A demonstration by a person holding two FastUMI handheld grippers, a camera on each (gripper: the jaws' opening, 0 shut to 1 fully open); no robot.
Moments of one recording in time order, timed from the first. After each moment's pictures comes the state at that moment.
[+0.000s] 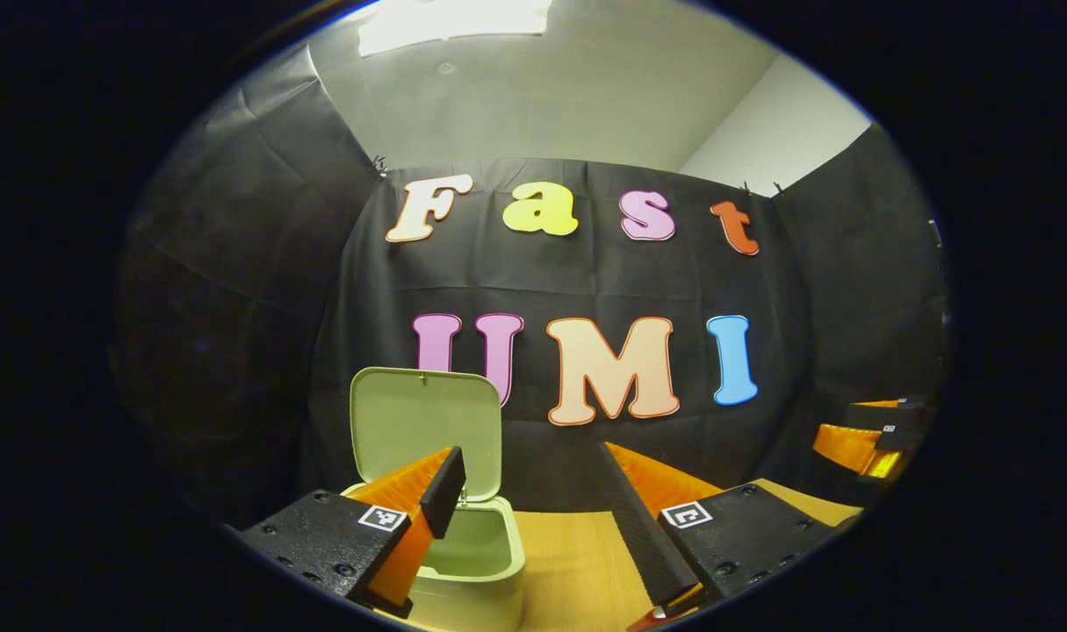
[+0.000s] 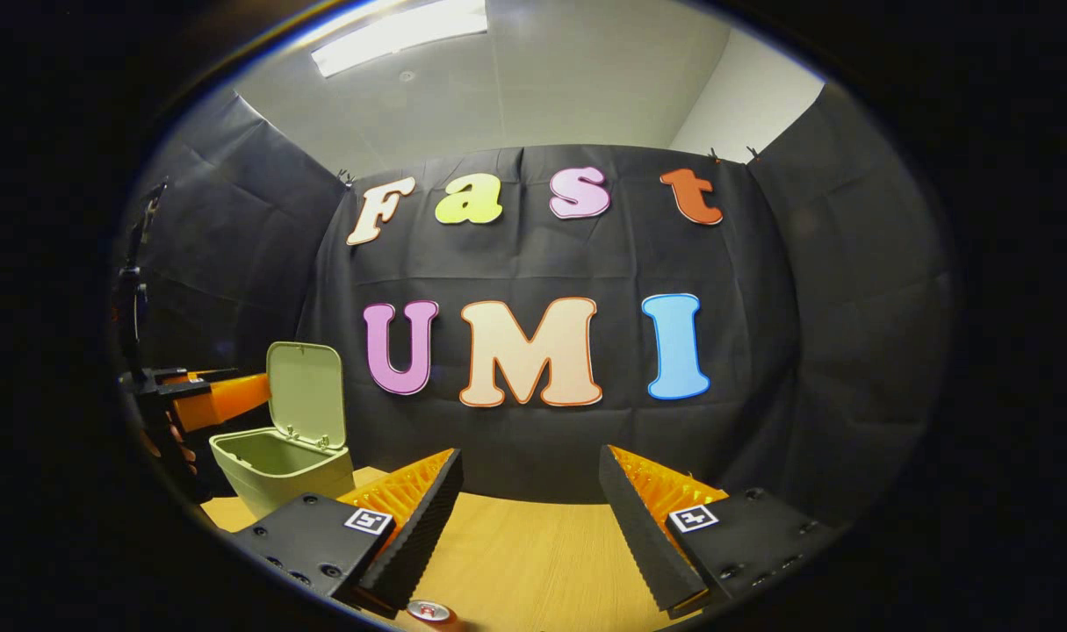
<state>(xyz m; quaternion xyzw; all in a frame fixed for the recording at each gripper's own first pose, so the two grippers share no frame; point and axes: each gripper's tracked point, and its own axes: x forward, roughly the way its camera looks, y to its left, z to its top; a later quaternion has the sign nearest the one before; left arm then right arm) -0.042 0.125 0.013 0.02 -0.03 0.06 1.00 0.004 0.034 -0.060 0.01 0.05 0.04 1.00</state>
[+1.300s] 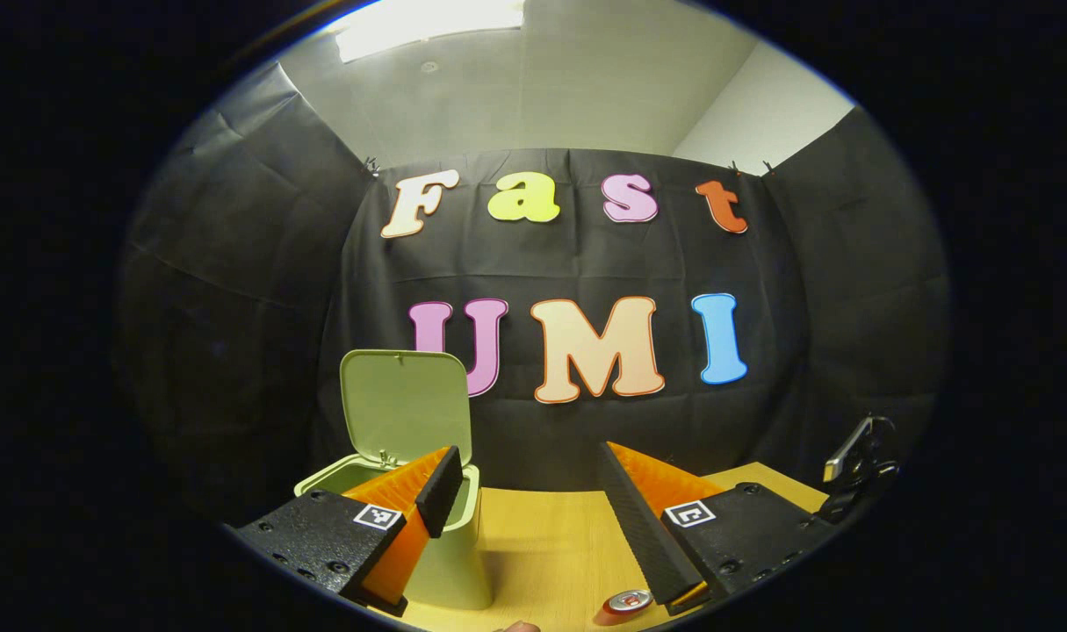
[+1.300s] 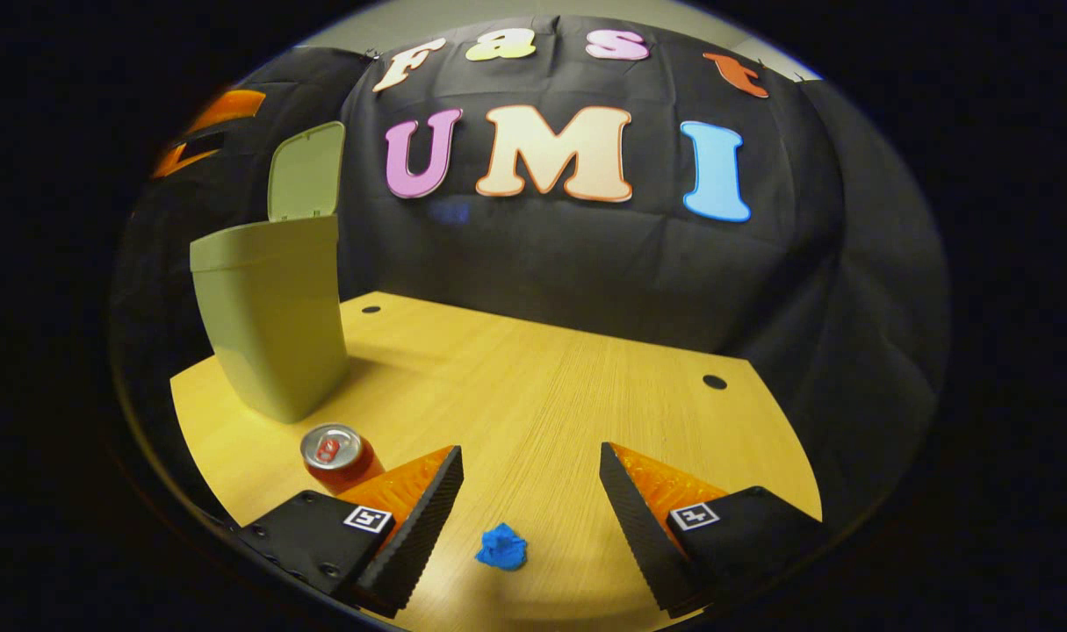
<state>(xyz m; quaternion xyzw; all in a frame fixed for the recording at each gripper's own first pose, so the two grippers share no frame) -0.077 0.073 -0.004 0.03 0.00 0.08 1.00 -0.065 -0.001 -0.335 -0.06 0.32 0.10 0.94</state>
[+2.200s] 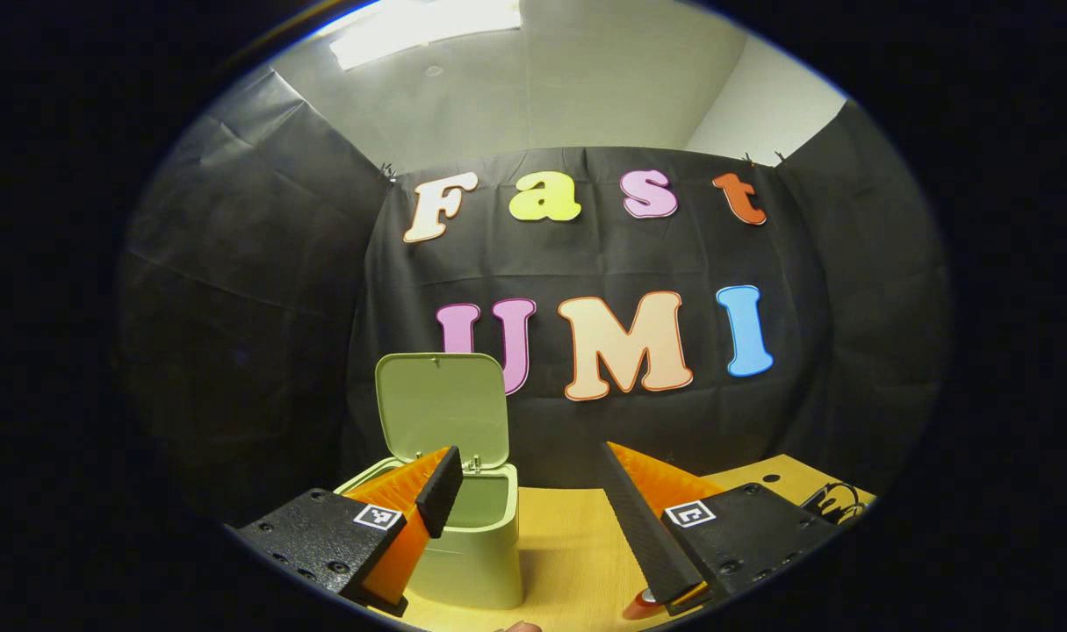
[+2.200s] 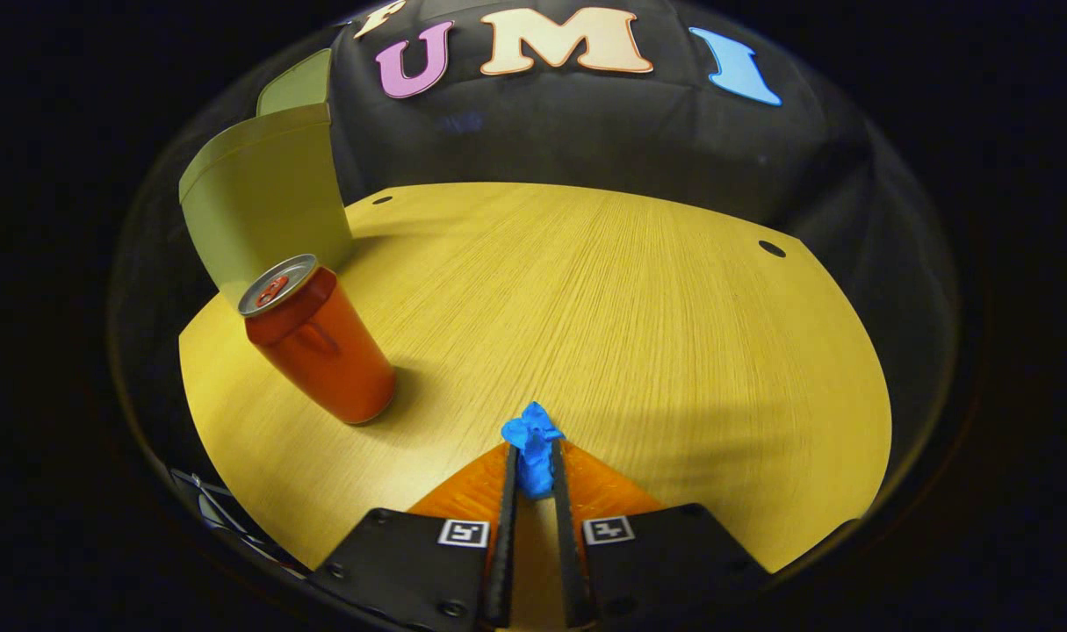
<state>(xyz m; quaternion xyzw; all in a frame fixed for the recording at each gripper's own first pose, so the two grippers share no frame) -0.088 0.100 -0.005 0.05 0.01 0.11 0.99 -0.135 0.003 -0.448 -0.04 0.48 0.12 0.87</state>
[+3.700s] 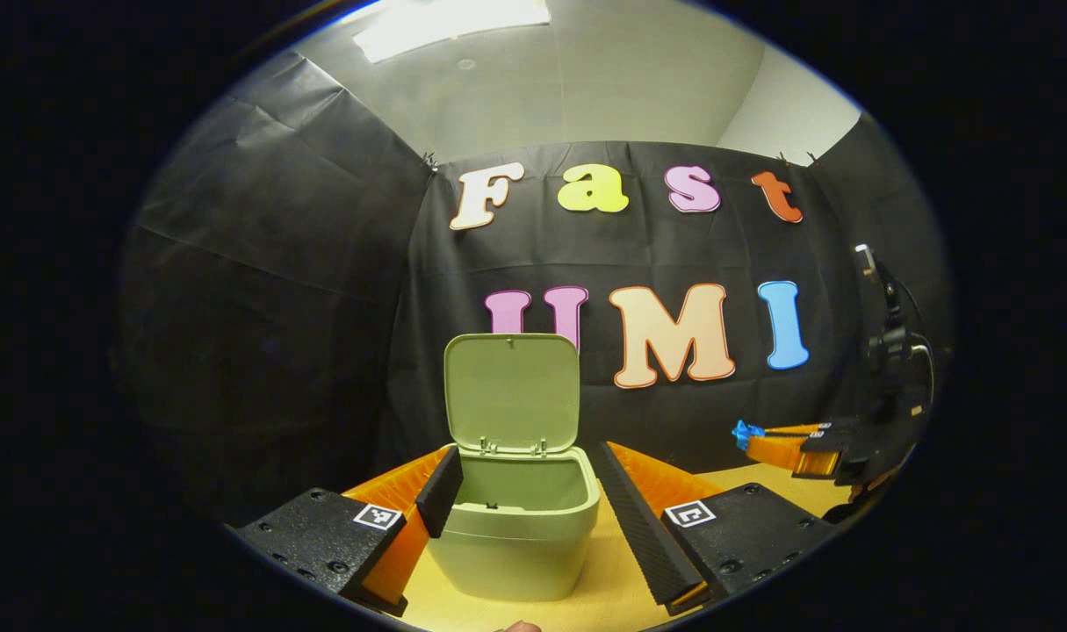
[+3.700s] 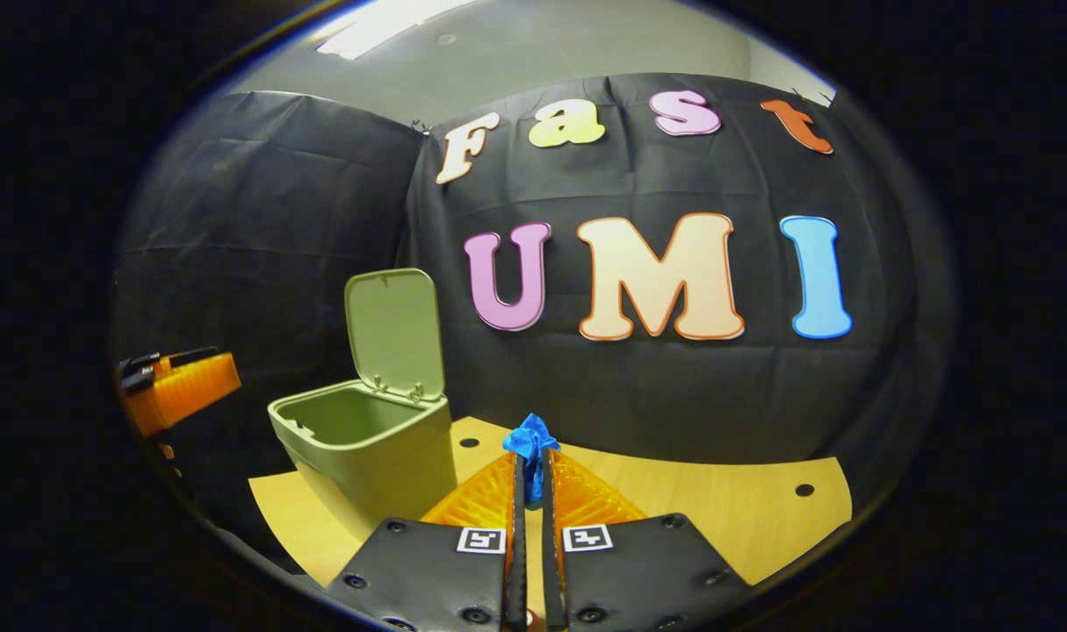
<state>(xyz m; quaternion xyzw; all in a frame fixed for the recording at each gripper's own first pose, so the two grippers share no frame) -0.126 0.182 -0.016 0.04 0.02 0.17 0.99 0.039 0.181 -0.141 0.03 0.15 0.23 0.96</state>
